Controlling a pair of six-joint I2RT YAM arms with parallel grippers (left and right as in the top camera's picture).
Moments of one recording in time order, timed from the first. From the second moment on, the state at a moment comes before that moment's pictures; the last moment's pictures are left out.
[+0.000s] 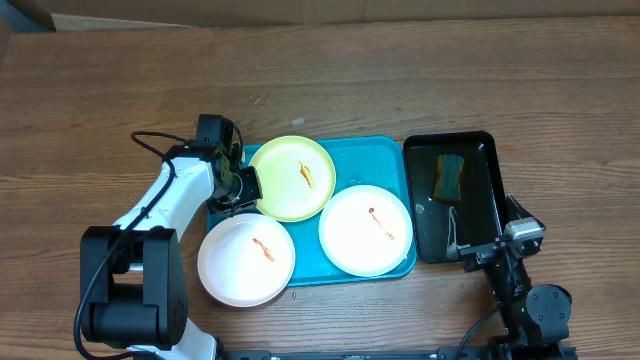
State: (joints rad) left arm -0.07 1.75 1.04 -0.73 0.18 -0.35; right arm 0.11 0.01 0.02 -0.03 -0.09 0.02
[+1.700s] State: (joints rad) left arm -0.07 1.75 1.01 -0.63 0.17 -0.37; right arm 0.11 1.80 1.04 -0.67 -0.06 0.22
